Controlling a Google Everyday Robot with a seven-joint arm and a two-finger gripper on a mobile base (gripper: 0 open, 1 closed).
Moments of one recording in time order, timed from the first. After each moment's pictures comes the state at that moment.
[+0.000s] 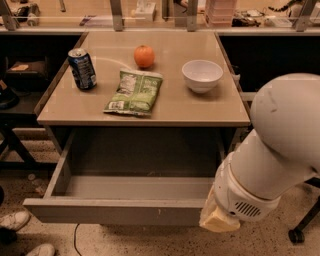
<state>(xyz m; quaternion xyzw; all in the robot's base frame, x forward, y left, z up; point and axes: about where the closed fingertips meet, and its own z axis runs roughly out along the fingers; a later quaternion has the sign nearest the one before) 0.299 -0.100 0.811 -0.59 0.79 0.12 0.07</state>
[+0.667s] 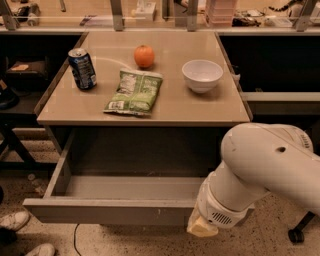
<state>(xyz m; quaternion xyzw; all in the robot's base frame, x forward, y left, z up) 0.318 -0.087 0.720 -0.58 0.80 0.14 0.06</state>
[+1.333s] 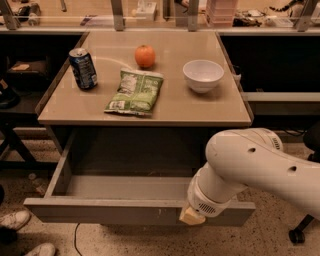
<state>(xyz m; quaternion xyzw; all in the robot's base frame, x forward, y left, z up) 0.361 -0.077 0.679 -0.58 0.80 0.12 0.08</state>
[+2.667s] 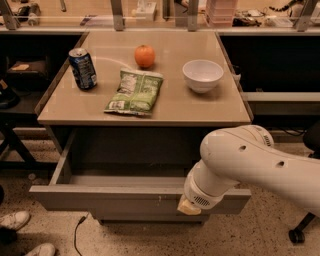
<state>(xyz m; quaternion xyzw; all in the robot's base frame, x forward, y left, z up) 0.387 -0.072 0.669 -0.57 0.81 0.10 0.10</state>
